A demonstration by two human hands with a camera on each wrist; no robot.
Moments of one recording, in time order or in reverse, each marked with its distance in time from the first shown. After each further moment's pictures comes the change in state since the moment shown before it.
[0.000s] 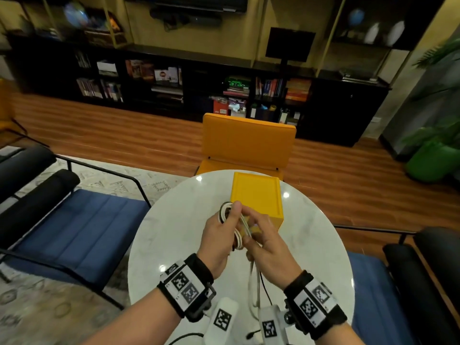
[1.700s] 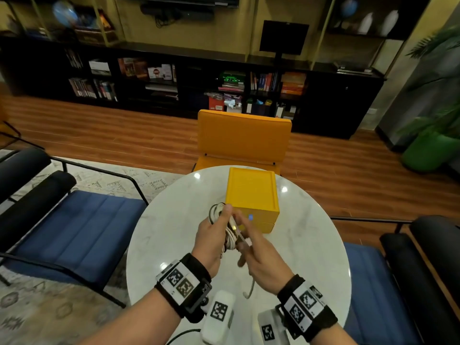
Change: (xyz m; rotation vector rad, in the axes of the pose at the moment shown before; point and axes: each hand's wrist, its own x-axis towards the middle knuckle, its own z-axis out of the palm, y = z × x) left_hand 0.002 -0.017 -0.005 -0.076 0.068 -0.199; right_hand -0.018 0.022 0.005 -0.217 -0.097 0.014
